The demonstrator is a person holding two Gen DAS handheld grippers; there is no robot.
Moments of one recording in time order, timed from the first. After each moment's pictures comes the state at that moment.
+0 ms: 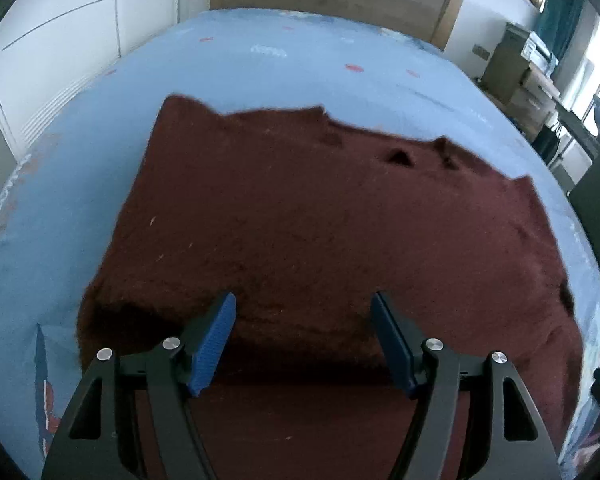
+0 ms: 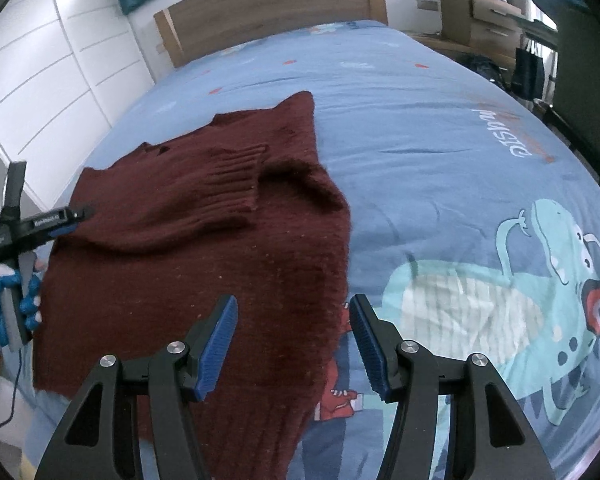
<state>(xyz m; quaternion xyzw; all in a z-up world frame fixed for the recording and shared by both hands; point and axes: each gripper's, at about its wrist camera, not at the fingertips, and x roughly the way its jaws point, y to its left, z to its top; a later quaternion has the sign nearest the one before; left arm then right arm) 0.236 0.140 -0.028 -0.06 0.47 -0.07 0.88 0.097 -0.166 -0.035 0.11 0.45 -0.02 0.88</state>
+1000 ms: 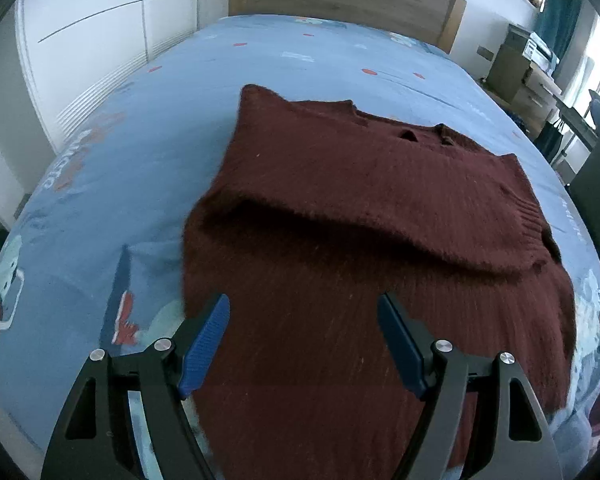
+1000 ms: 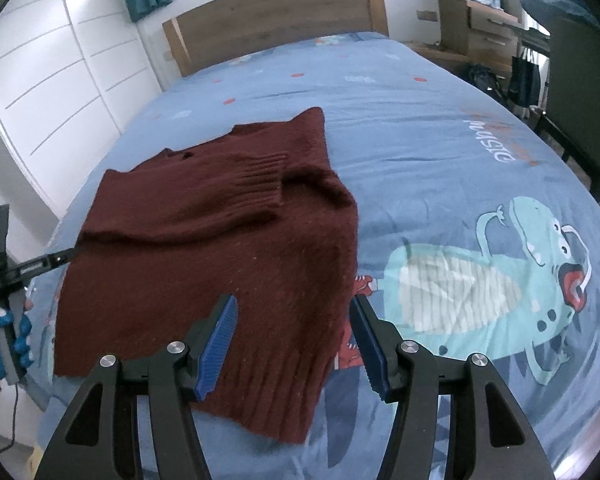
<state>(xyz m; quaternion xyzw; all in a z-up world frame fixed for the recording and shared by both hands) 0.138 0.182 0.002 -0.06 0.46 -0.05 0.89 0.050 -0.145 0.001 0.12 0.43 -0.02 0.89</state>
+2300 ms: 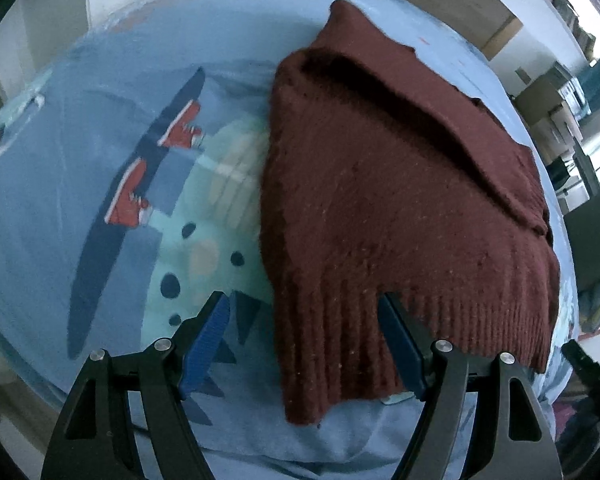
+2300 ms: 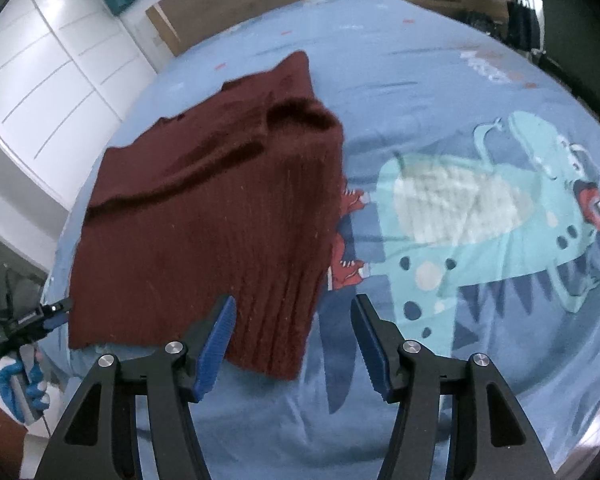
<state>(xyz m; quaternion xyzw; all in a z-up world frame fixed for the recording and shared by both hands) 0.060 0.237 -0.051 -0.19 0.53 -0.03 0.82 0.026 -0.162 -0.048 0.19 0.50 0.01 0.85</state>
